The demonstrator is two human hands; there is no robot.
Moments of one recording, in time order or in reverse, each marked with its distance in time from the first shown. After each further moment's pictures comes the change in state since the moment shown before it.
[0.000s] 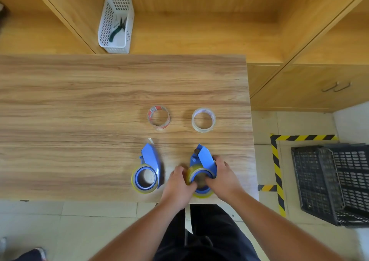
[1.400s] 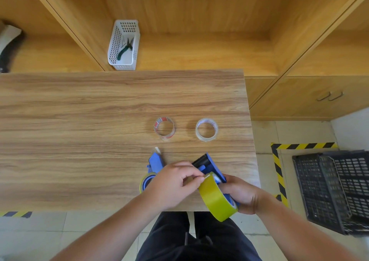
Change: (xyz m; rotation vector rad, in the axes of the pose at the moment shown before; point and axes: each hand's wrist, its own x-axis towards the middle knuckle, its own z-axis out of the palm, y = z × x) left_hand -0.052 0.056 -0.115 0.133 -0.079 0.760; right_hand -0.037 -0.027 -0.039 0.833 -0.695 0.046
